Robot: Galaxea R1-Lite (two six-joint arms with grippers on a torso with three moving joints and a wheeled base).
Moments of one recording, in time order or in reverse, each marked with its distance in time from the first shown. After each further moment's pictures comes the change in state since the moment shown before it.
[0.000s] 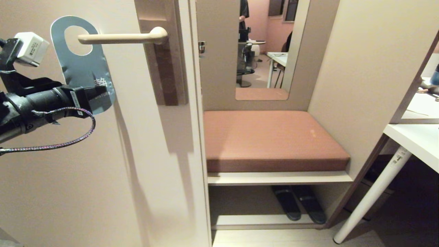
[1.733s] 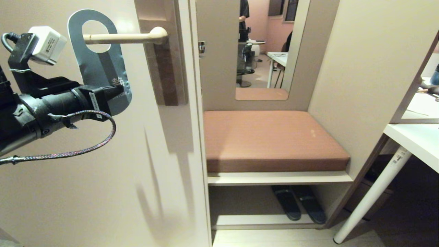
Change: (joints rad) left arm -0.214 -0.047 0.023 0.004 0.186 -0.004; right arm 0.000 0.000 0.000 0.000 0.000 0.000
